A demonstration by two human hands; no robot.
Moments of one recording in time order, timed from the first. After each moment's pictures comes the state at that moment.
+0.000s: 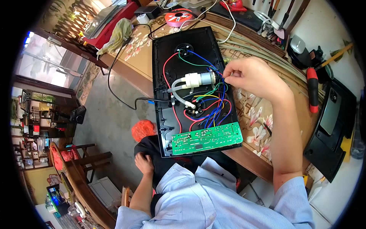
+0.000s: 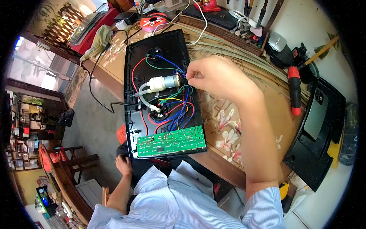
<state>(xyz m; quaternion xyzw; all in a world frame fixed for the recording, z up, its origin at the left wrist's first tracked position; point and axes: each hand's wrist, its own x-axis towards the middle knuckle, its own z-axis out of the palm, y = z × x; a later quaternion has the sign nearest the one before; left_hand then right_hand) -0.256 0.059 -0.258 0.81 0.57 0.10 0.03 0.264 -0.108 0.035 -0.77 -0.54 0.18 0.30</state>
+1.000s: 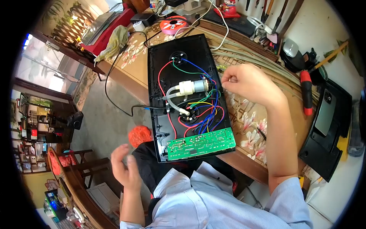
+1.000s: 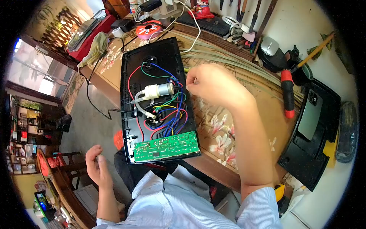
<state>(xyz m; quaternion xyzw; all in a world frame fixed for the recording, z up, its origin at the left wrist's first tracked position) -0.127 0.035 -0.013 0.84 0.28 0.40 0.23 0.264 -0.115 0.041 -0.80 -0.49 0.20 0.29</state>
